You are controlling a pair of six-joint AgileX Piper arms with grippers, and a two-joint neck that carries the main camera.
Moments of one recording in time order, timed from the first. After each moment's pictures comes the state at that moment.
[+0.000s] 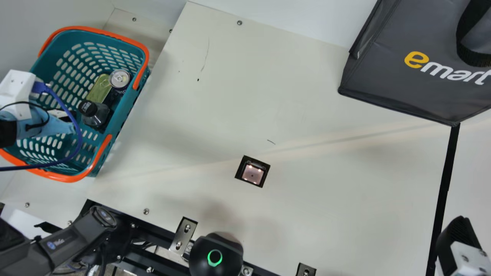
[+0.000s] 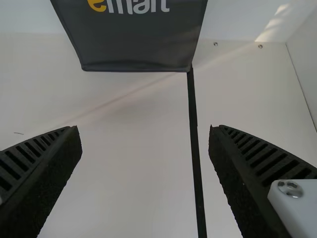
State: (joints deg) left arm 62.7 78.0 -40.2 -39.1 45.2 79.7; right arm 0.6 42.6 -69.8 -0.8 69.5 -2.3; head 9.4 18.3
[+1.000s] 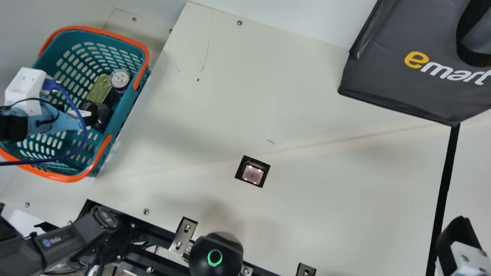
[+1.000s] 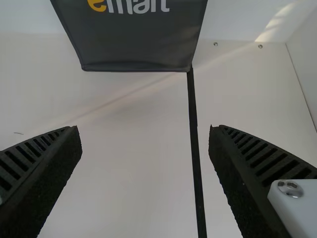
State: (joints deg) left arm 58.7 81.3 -38.9 -41.7 41.3 80.4; right arm 0.6 42.6 -69.8 -0.8 69.5 -2.3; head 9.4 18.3
